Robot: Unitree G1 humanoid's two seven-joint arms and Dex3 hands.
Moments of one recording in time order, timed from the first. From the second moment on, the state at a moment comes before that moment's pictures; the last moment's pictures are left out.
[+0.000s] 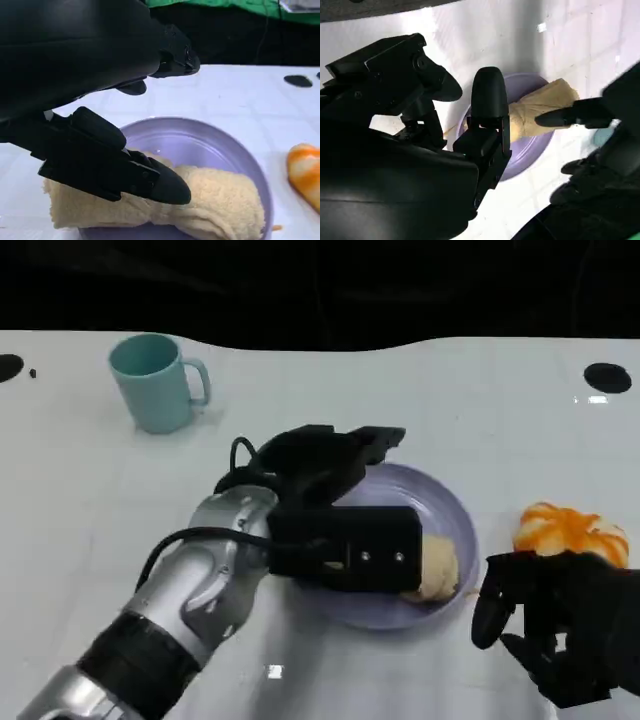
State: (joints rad) left arm -0.64 0.13 -0.54 0.33 0.68 0.11 -0.22; right arm 0.08 -0.42 0.17 -0.61 -0.16 0.56 0.41
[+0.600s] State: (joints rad) left arm -0.31 0.24 -0.26 -0.16 0.29 0.15 -0.40; right arm 0.08 -0.42 0.16 -0.59 -0.16 0.53 0.41
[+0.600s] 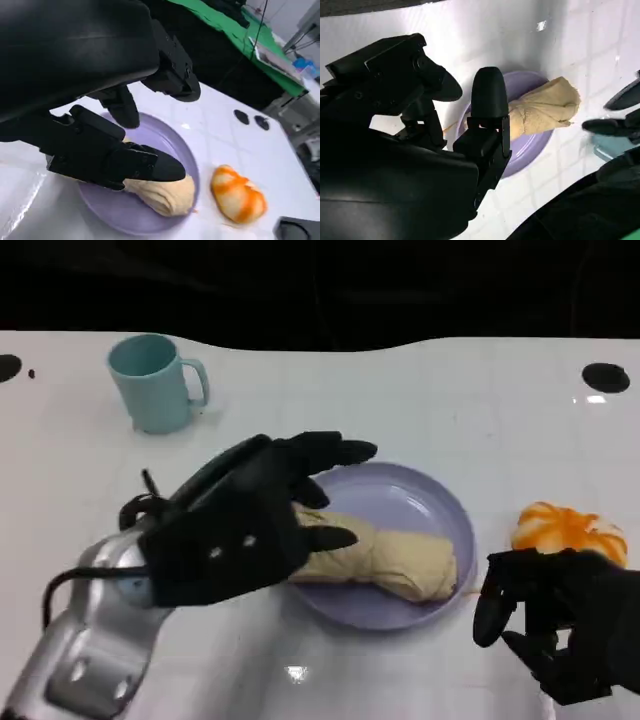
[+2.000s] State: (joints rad) left arm 0.01 0.36 0.00 -0.60 -0.19 0.92 -0.40; right arm 0.07 -0.43 0.13 -0.56 -0.14 0.49 0.41
